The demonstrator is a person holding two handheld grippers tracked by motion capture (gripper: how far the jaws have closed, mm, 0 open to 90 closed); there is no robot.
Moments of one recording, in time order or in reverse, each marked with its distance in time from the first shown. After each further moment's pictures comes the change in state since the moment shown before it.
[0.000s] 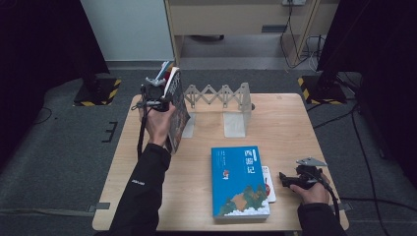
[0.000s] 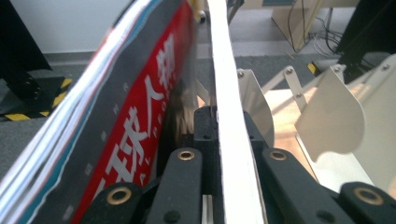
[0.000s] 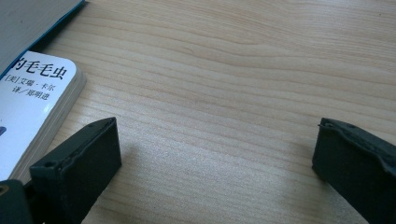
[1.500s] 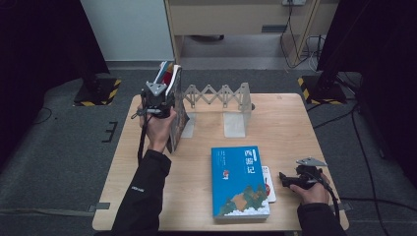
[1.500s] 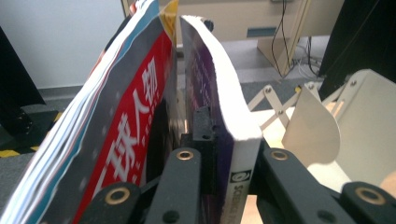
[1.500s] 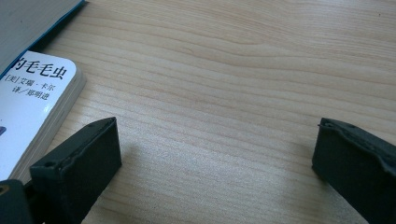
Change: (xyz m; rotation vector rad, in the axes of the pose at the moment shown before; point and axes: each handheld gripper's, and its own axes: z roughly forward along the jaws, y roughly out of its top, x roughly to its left) left arm -0.005 -0.015 -0.017 -0.122 -0.051 0.043; right arm 0.000 0.000 0.000 0.001 -0.001 0.001
